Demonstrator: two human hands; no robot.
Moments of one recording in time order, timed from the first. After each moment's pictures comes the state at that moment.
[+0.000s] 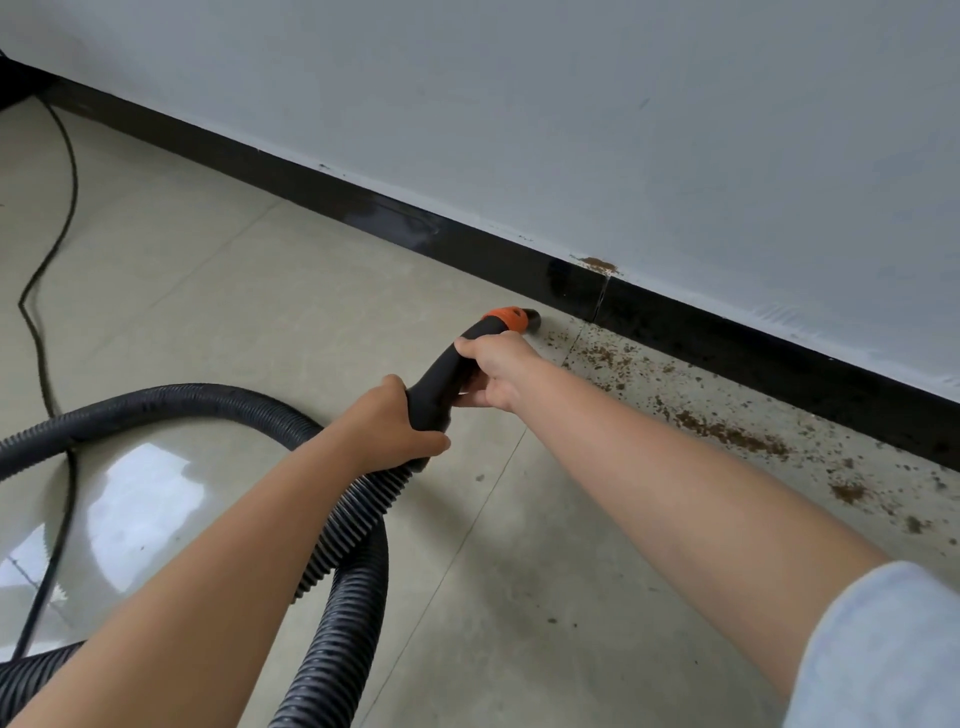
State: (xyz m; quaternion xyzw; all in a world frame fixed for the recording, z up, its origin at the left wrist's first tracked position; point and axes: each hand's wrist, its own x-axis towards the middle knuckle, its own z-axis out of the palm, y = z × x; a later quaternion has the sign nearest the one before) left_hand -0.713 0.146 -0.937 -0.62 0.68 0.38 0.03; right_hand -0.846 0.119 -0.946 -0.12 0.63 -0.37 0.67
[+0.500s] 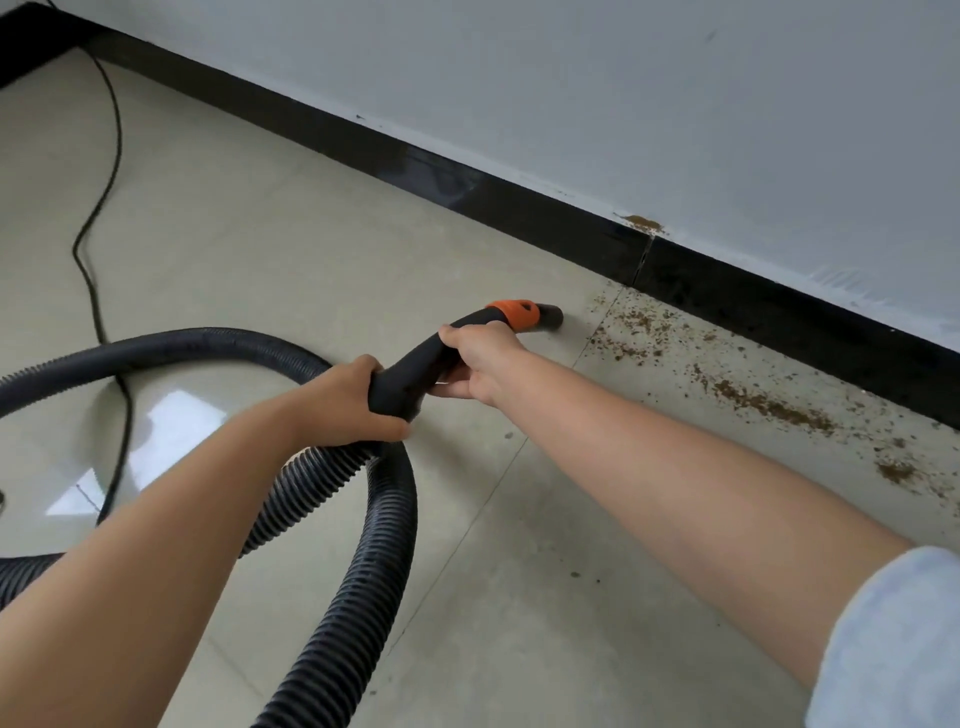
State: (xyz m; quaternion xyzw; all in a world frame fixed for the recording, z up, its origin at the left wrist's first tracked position) left_hand -0.656 0.148 -0.930 -0.61 0.70 0.36 0.10; right_hand -0.803 0.135 -0.952 -0.10 0.60 -0.37 0.71
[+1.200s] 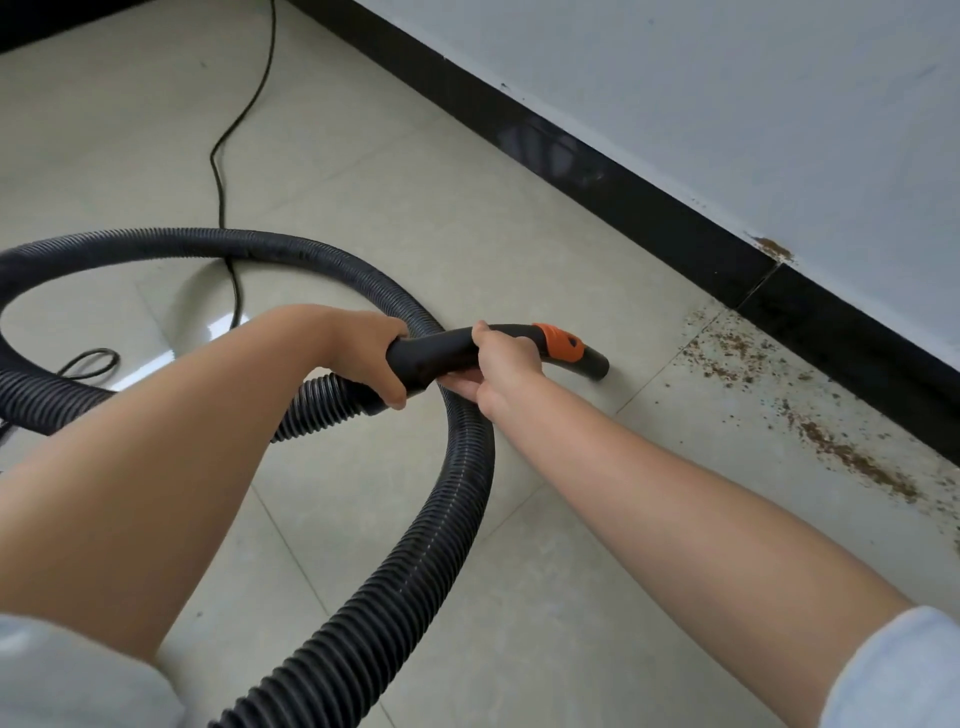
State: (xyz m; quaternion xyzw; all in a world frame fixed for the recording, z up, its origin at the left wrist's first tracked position) left_hand -0.576 0.158 -0.909 -0.61 0.67 0.37 0.21; right_hand -0.709 0.174 -0.951 -0.06 0.60 -0.39 0.70
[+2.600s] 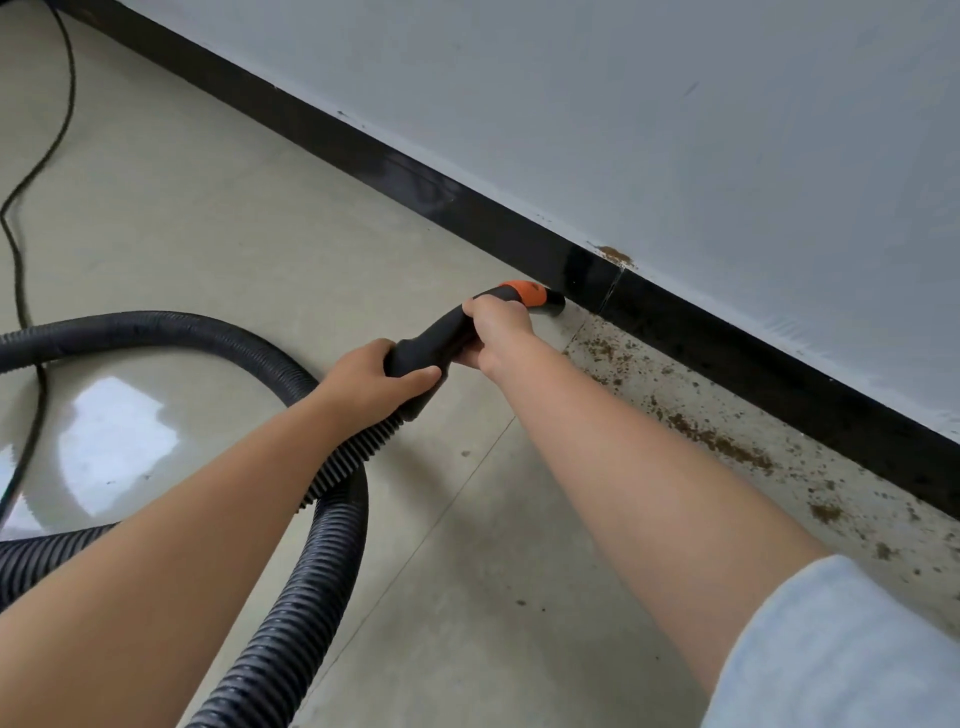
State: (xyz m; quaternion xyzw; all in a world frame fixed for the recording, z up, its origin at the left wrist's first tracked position) left_hand -0.705 0.147 -0.949 -0.65 0.63 0.40 -0.10; right_hand -0.837 0.109 -0.954 -0.11 0.65 -0.42 0.63
